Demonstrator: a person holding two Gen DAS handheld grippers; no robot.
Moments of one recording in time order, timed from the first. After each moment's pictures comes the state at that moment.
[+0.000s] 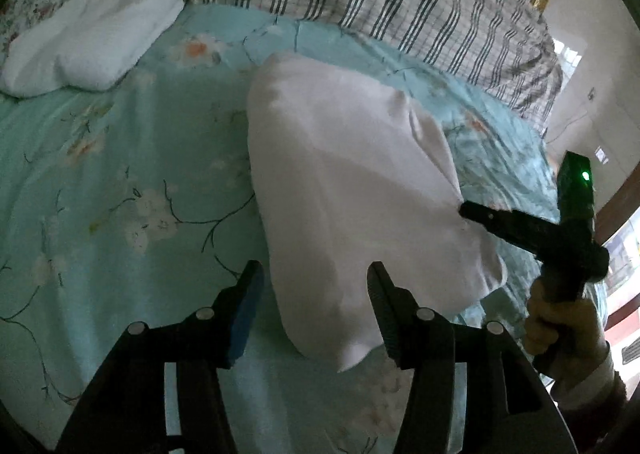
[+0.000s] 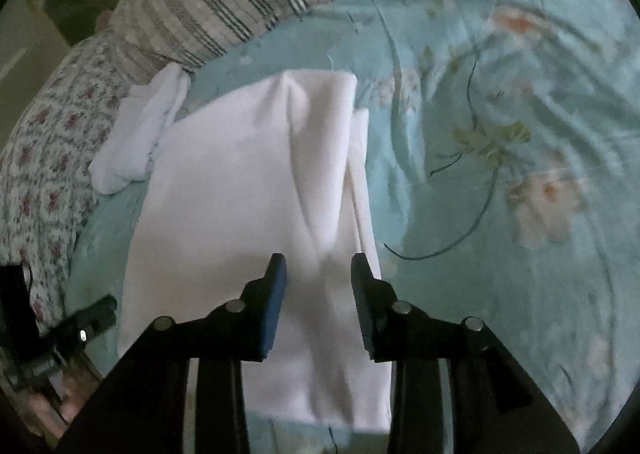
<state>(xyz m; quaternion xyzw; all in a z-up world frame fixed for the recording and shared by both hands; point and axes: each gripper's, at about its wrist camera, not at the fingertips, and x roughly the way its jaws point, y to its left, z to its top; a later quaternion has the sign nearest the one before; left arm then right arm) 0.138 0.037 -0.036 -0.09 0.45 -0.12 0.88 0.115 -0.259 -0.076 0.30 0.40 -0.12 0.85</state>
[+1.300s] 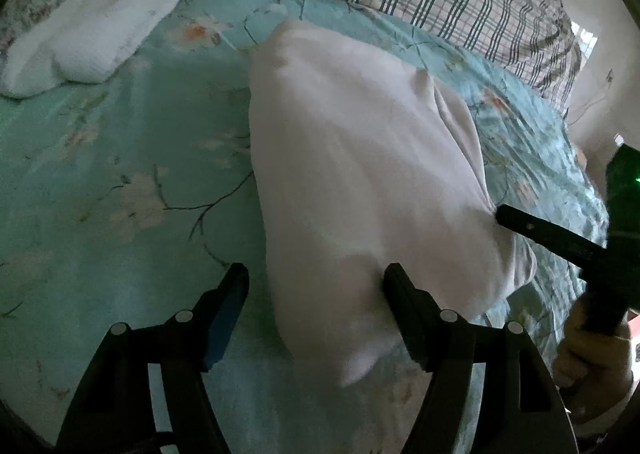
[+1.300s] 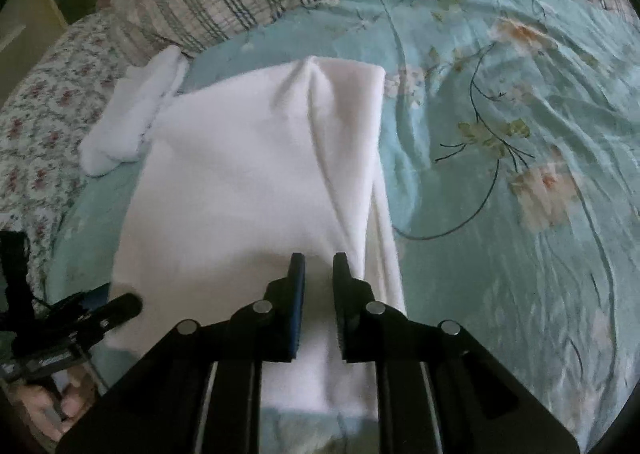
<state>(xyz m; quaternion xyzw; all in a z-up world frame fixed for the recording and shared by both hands) 0.139 0.014 -0.052 -0.05 0.47 -0.09 0.88 0.105 -0.226 -0.067 0.25 0.41 -0.14 0.87</state>
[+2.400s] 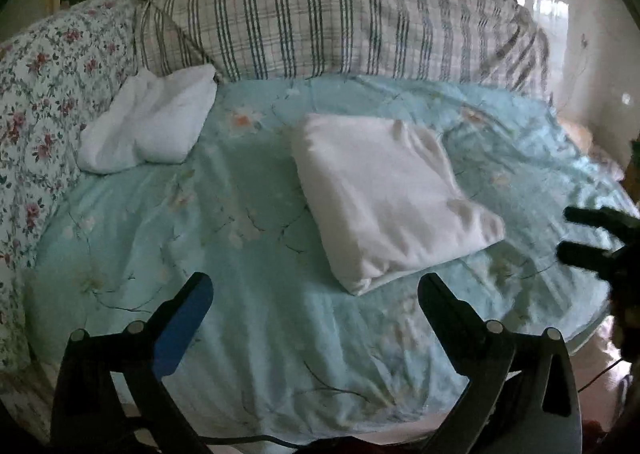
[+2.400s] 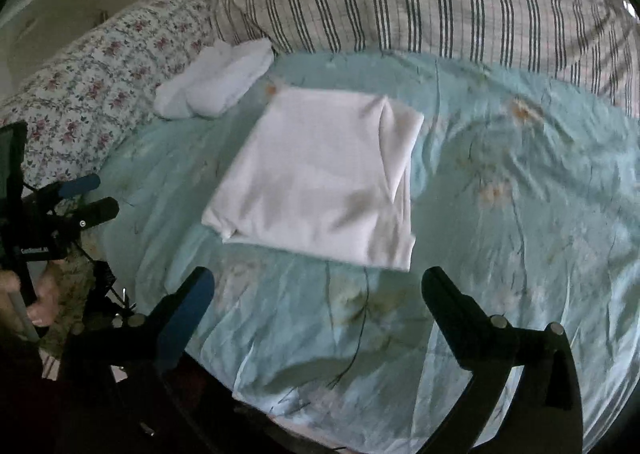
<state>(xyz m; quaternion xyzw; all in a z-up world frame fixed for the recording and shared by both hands) 0.020 0.032 0.034 0.06 0.38 -0.05 0.92 -0.003 -0.141 0.016 0.11 0.40 -0.08 0.91</state>
